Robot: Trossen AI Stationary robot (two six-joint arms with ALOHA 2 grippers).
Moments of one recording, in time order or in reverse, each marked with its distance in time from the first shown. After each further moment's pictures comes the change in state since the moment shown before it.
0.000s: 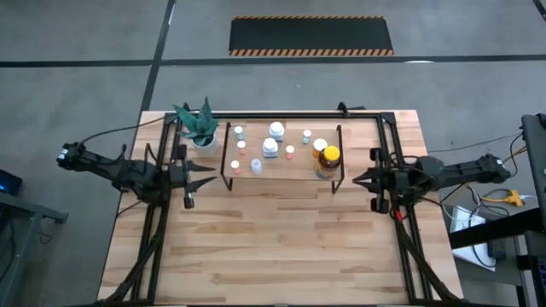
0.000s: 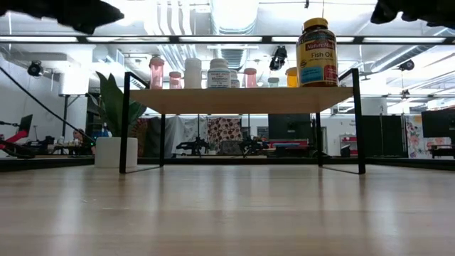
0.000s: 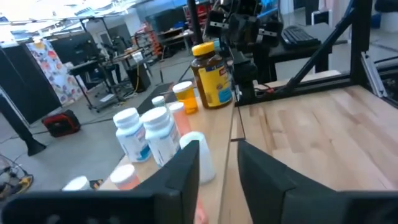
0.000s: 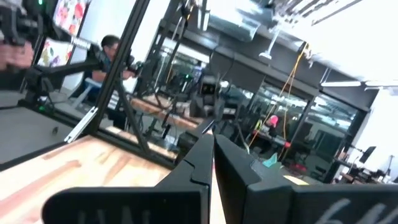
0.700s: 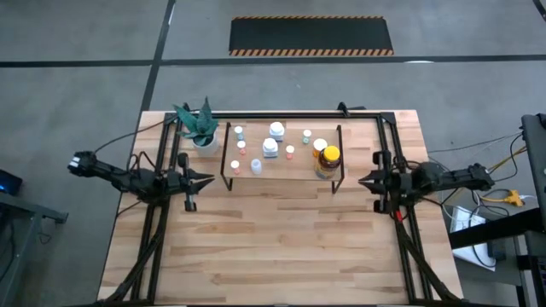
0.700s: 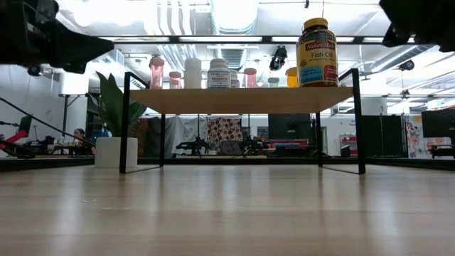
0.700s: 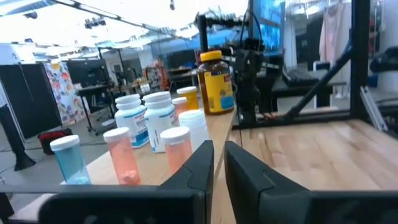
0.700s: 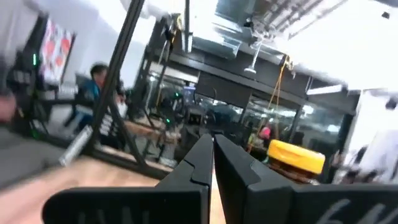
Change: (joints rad) left arm 0.000 -0.273 -0.414 0.323 0.000 0.002; right arm -0.009 -0.243 -0.211 0.003 0.023 0.065
